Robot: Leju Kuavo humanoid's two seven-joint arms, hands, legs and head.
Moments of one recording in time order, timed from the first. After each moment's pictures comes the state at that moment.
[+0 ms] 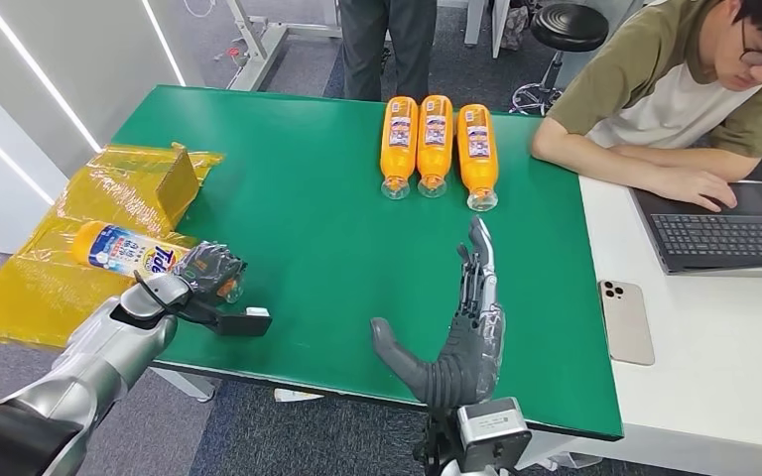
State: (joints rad) left arm -0.72 0.28 -0.50 -0.32 -1.42 0.22 -0.39; right arm -0.15 0.13 0.59 -1.61 0.28 -0.68 -0.70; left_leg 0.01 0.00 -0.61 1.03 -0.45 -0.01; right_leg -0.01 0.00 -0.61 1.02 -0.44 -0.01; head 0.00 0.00
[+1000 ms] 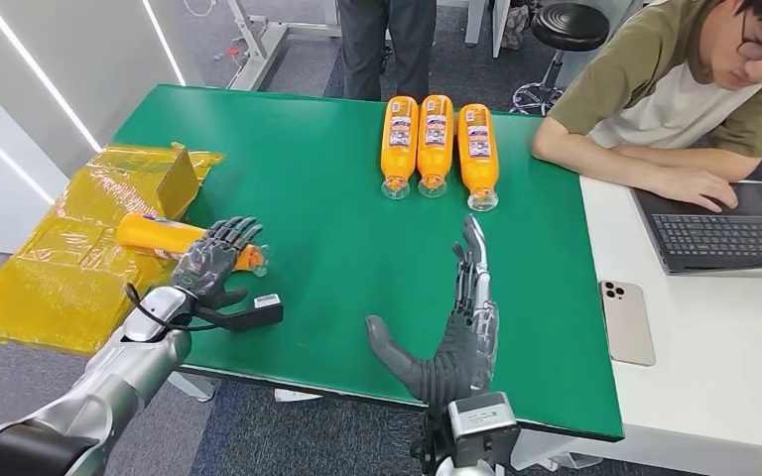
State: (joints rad) left arm -0.65 0.20 -0.33 -0.31 -1.15 0.58 -0.49; right arm -0.16 0.13 0.59 -1.59 0.29 -0.68 -0.69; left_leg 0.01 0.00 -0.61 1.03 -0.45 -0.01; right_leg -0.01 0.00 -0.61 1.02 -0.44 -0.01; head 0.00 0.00
